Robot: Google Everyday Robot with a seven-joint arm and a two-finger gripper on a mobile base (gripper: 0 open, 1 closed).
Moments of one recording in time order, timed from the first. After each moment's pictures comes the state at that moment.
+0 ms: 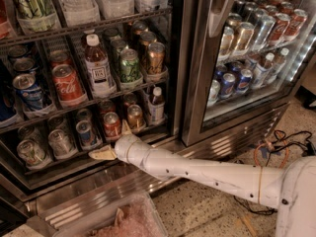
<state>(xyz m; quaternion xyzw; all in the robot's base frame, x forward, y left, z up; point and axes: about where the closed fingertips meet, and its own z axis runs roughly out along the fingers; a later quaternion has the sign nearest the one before) 0.638 0.181 0.593 -0.37 0.68 0.25 0.59</state>
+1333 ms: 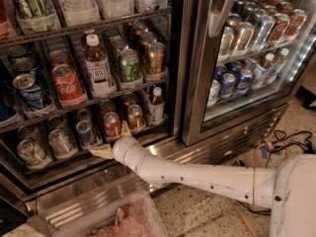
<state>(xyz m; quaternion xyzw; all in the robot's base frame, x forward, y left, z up) 0.646 0.180 0.590 -0.33 0.68 0.21 0.62</state>
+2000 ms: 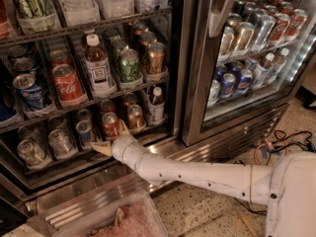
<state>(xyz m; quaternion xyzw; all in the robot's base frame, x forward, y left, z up) 0.652 0.187 0.591 -0.34 0.68 0.21 0.62</state>
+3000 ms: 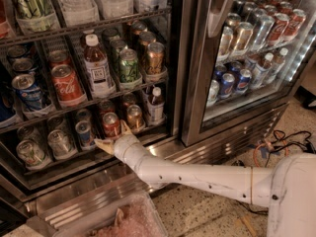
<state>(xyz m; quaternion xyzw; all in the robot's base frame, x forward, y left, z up) 0.660 0.170 0.593 -0.30 0.69 0.19 0.63</state>
